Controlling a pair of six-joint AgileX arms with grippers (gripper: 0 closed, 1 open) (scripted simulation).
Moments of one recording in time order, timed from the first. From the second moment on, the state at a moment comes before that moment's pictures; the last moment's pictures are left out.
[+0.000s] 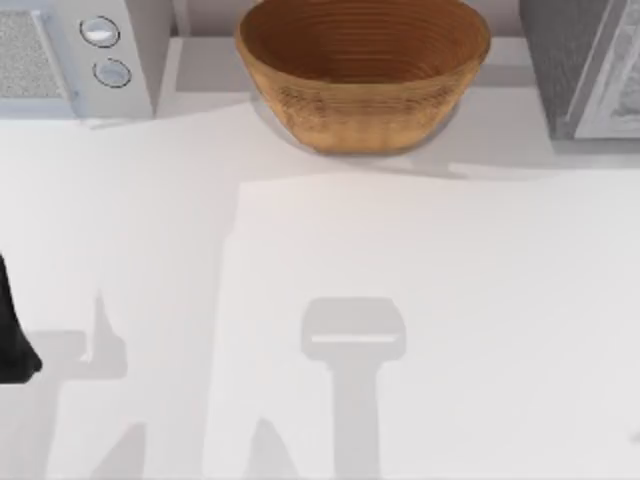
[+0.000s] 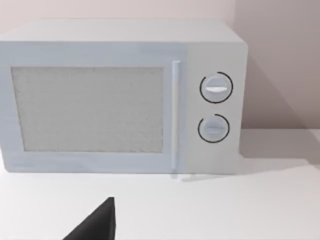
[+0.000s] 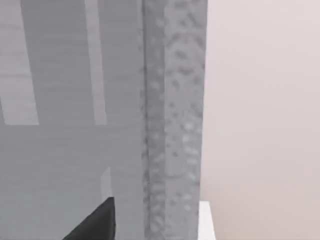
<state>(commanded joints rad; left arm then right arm) 0.00 0.00 0.00 0.00 0.00 0.00 -1.03 1.48 0.85 0.64 -1.02 0.02</state>
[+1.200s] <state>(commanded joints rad) 0.00 0.00 0.00 0.00 0.00 0.00 -1.04 1.34 1.74 -0.39 -1.03 0.02</state>
